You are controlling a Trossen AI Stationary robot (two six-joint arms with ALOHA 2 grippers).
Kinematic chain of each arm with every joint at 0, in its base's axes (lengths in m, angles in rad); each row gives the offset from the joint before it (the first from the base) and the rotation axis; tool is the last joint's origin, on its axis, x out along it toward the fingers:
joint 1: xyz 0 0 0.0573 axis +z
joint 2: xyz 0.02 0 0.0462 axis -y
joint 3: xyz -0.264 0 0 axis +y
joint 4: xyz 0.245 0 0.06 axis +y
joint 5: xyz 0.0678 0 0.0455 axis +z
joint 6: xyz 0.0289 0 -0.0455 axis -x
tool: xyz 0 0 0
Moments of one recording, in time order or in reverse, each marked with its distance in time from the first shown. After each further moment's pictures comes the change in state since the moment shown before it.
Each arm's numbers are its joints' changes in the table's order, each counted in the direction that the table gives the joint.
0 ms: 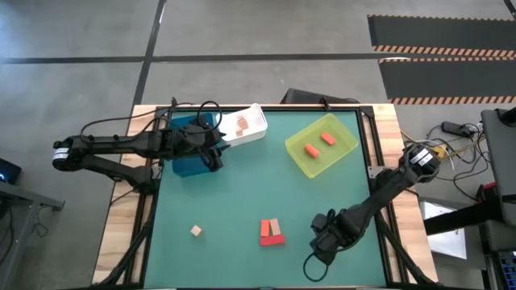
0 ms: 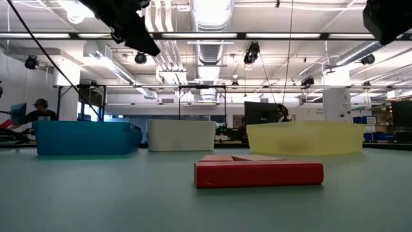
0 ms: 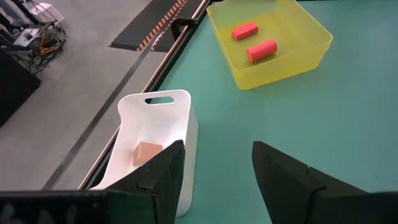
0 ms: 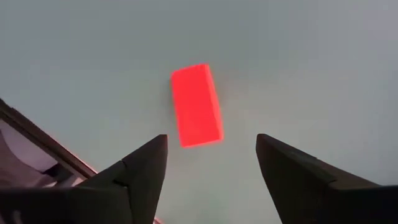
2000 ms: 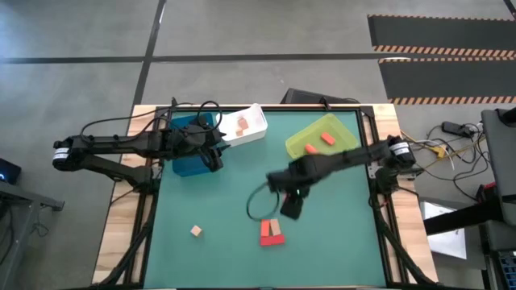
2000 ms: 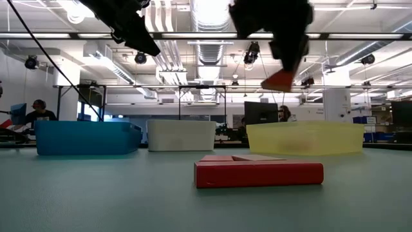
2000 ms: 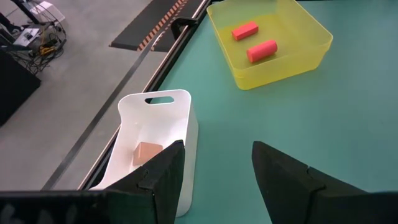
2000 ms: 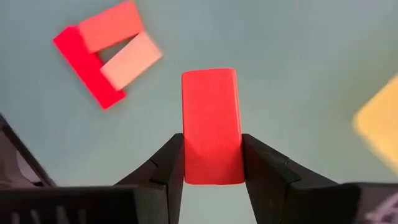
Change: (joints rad) left arm 0.000 0.000 0.000 0.000 0.001 0.001; right arm -0.496 -0.140 -0.404 0.218 -0.028 0.756
